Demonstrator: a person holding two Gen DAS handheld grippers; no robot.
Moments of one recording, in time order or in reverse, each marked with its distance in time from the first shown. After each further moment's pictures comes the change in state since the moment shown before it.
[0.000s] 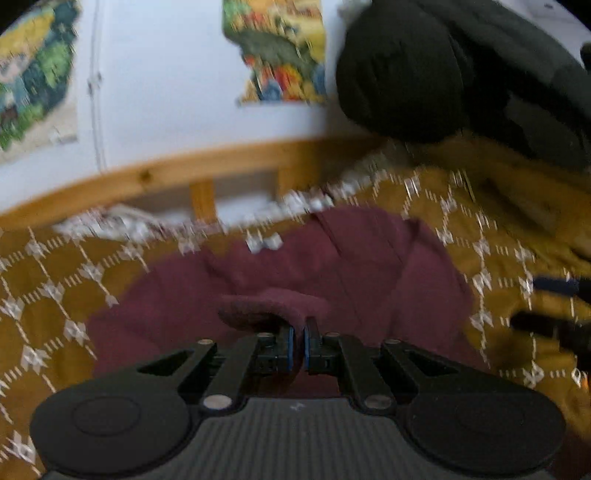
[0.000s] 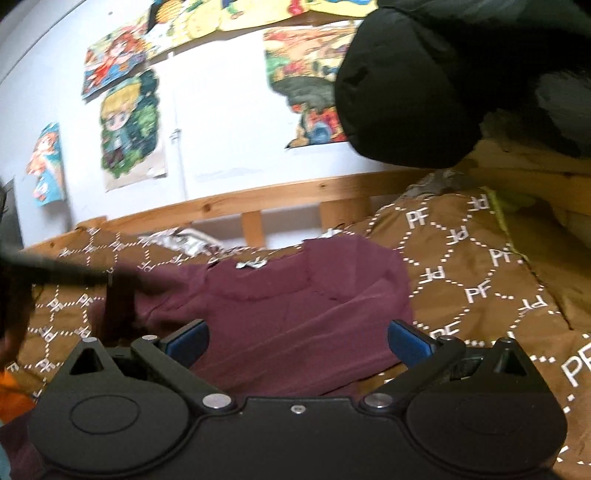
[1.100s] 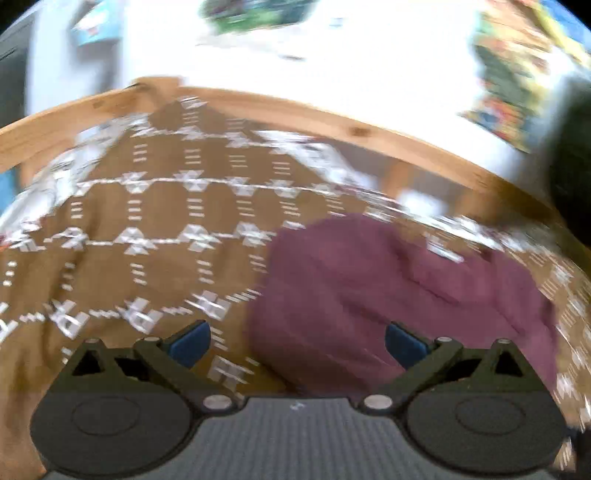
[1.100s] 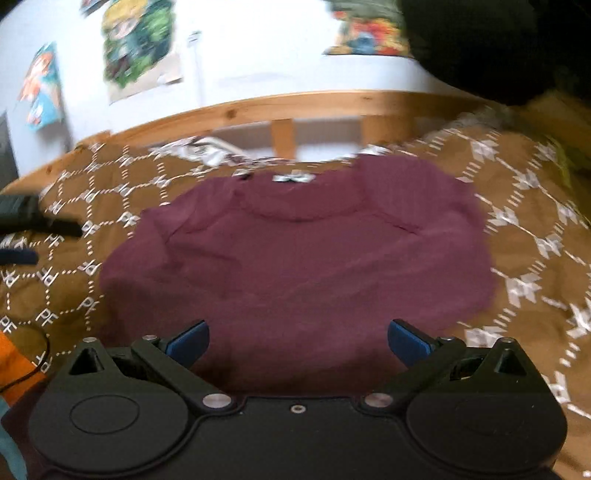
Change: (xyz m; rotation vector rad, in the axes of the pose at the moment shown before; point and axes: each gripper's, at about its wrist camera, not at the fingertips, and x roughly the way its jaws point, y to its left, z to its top) left arm -0.059 0.113 -0.023 -0.591 0.091 0.397; right arm 0.065 0.089 -0.007 -0.089 0.310 0.015
